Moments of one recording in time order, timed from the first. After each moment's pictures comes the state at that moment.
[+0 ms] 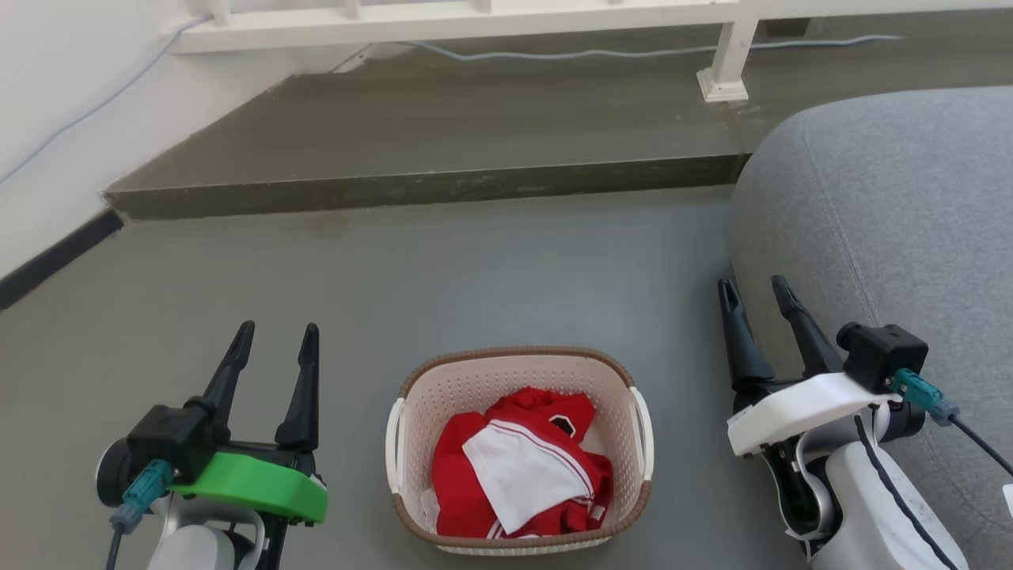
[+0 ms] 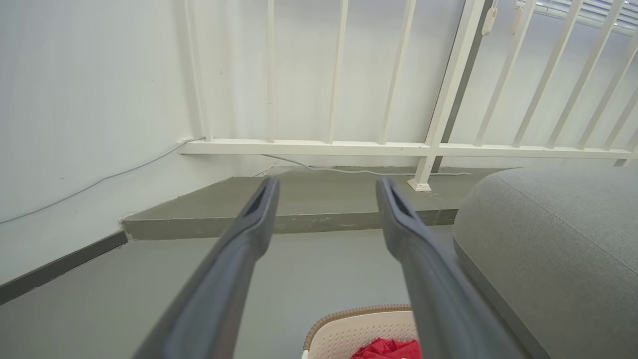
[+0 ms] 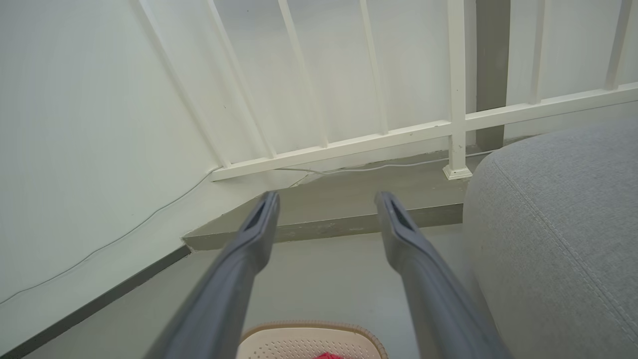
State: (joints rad) left arm -0.07 0.08 -0.16 0.12 -0.32 -0.12 -0.25; right arm -0.14 -0.07 0.22 0.27 0.36 0.03 -0.25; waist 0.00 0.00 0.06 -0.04
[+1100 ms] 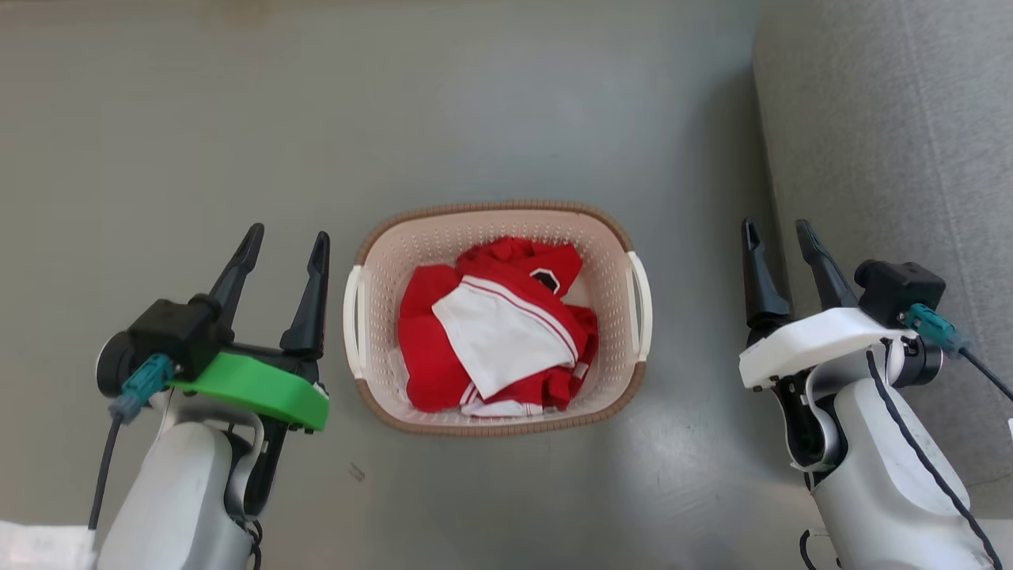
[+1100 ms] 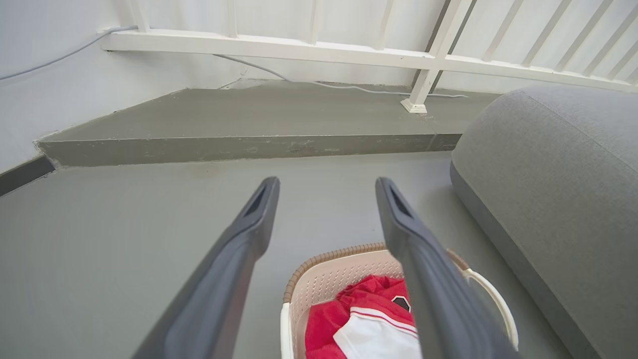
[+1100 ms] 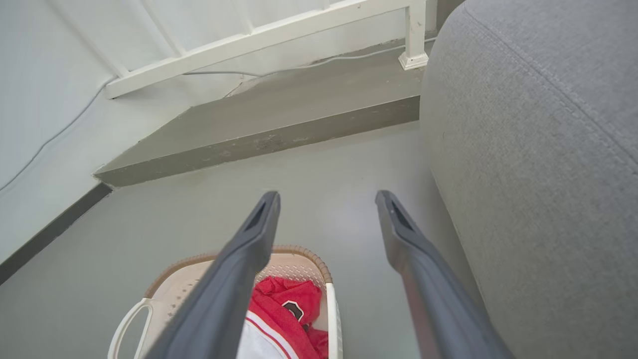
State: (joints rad) left arm -0.30 0.13 -0.26 0.23 -0.38 -0.12 -0.25; right arm -0.30 -0.06 0.17 0.40 0.35 0.01 -0.25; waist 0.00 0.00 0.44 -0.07
